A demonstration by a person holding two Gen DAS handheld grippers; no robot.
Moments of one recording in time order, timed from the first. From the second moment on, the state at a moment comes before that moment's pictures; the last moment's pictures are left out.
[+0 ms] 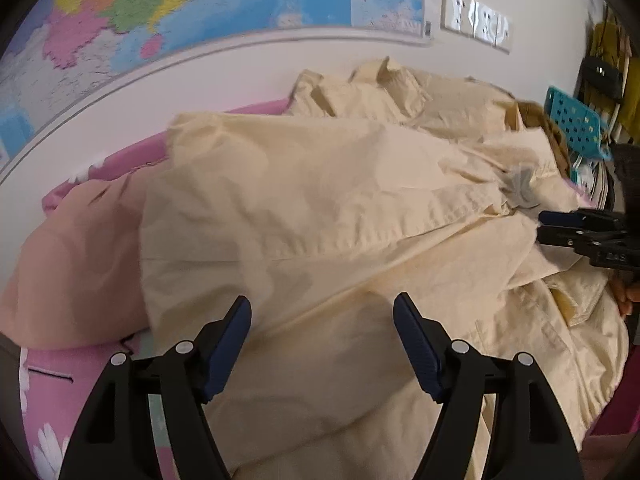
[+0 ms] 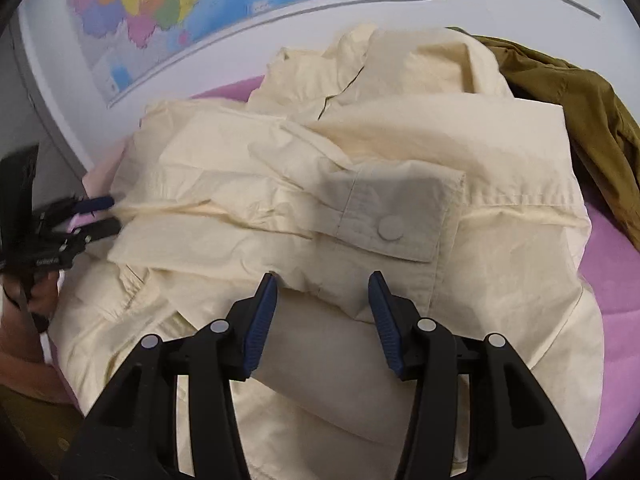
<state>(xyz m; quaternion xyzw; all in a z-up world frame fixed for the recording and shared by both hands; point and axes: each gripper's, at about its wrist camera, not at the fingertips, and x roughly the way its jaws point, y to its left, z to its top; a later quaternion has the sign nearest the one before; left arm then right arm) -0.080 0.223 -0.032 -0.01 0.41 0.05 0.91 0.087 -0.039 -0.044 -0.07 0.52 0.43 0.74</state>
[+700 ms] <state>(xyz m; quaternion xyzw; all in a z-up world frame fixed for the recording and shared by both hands) -0.218 0.284 -0.070 -0.23 0.41 0.00 0.88 0.057 -0.247 -0.024 0.15 0.54 0.33 0.76</state>
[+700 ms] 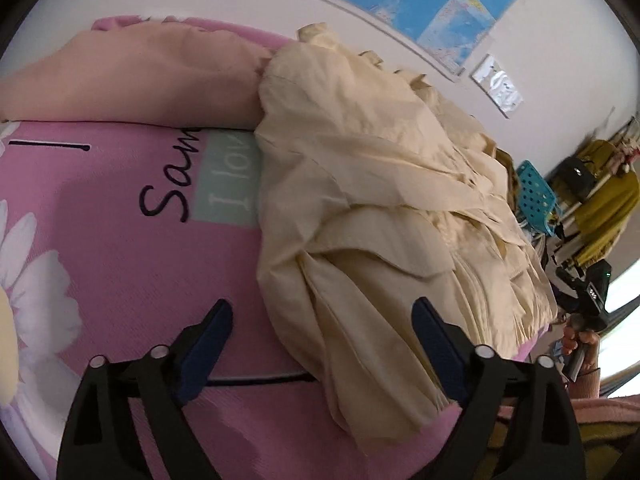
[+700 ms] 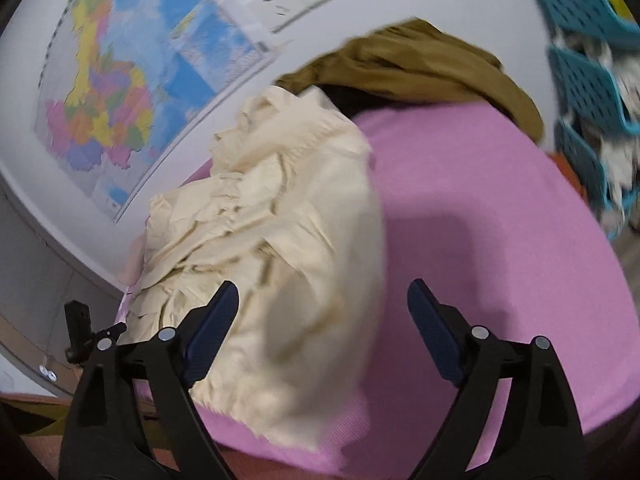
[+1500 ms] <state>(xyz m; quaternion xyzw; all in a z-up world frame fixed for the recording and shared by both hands) -0.199 0.230 -0.078 -0.27 0.40 -0.11 0.87 0.010 -0.189 -0.042 0.13 0.55 0.48 0.67</state>
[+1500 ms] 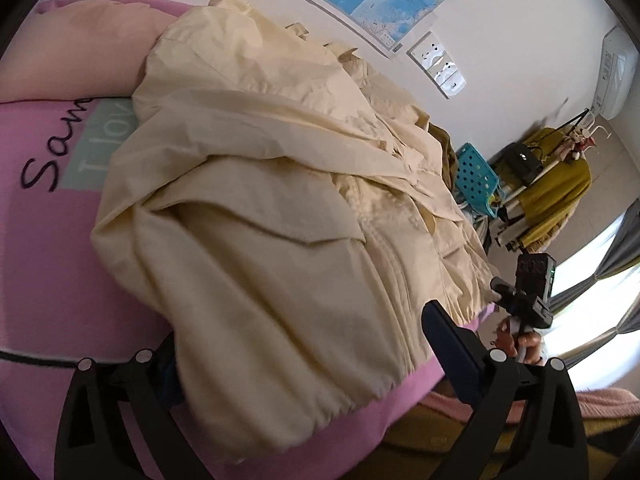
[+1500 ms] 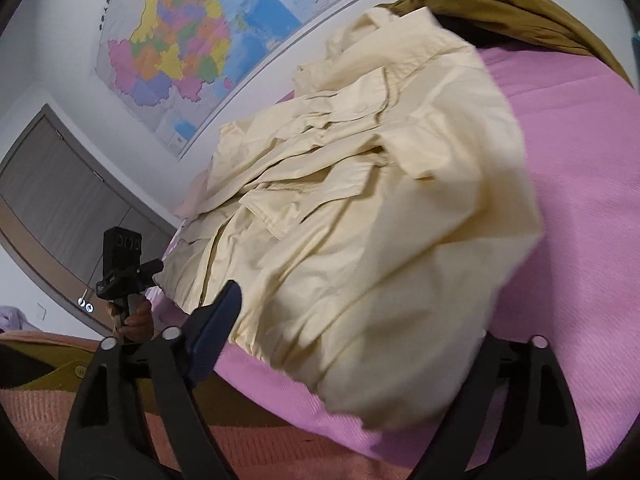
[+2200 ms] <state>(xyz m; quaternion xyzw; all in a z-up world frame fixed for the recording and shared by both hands) -0.272 0.259 -0.005 -0.29 0.35 -0.11 0.88 -0.034 -0.234 0.056 0.24 0.47 0.54 0.66</state>
